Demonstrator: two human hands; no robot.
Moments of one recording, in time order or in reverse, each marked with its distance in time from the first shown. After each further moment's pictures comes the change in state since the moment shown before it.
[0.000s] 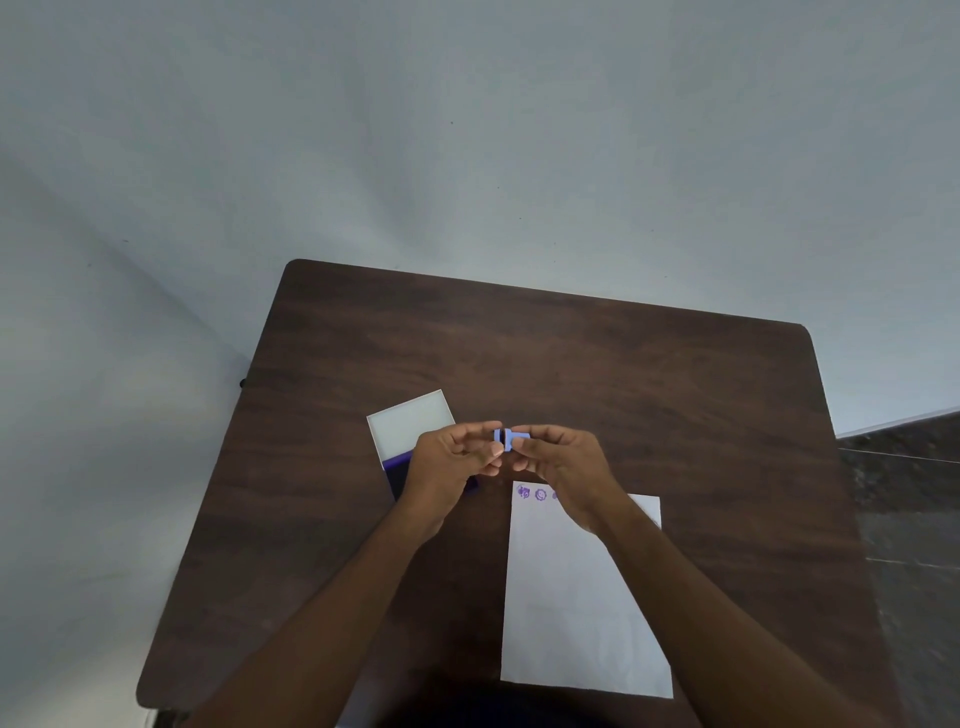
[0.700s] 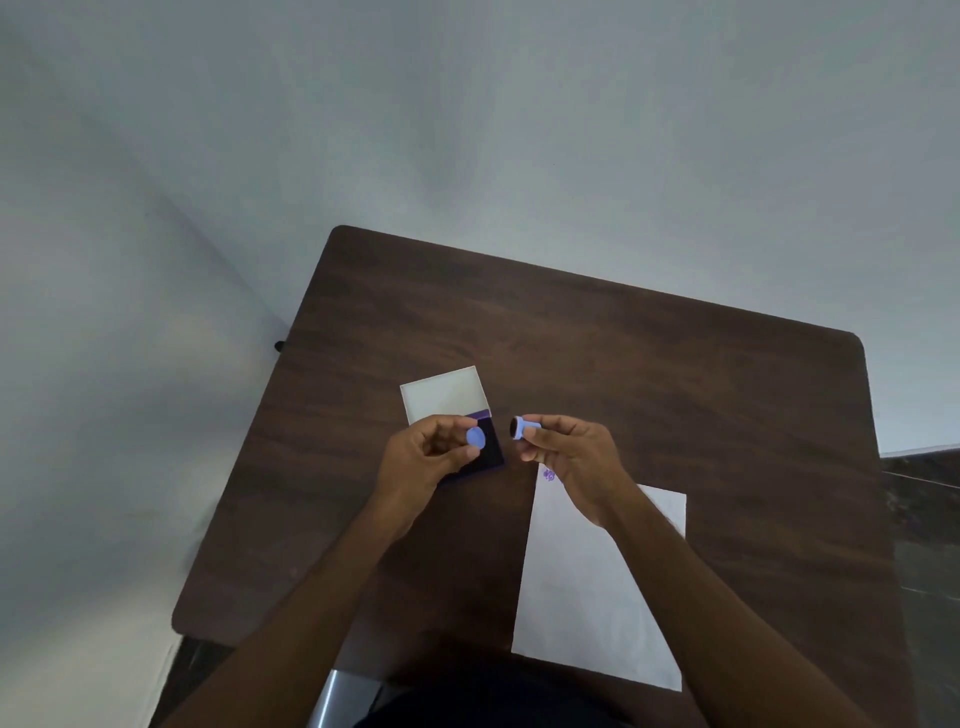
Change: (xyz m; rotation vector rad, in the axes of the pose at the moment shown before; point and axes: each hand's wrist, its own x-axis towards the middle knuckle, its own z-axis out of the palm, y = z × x) left_hand -0.032 -0.024 -0.056 -0.028 0.106 0.075; right_hand -0.007 0.005 0.019 0.065 -0.125 0.034
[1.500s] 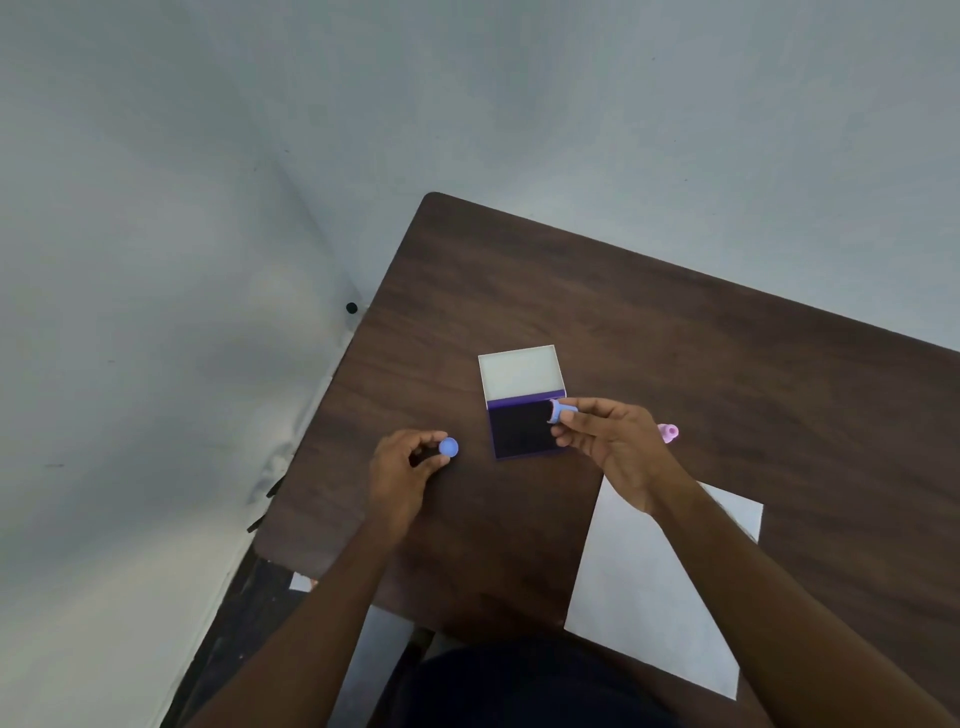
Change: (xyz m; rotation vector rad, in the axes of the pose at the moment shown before) left_hand -0.034 -0.084 -0.089 0.450 0.359 0.046; right_hand 0.003 0.004 0.040 -0.015 -0.157 0.074
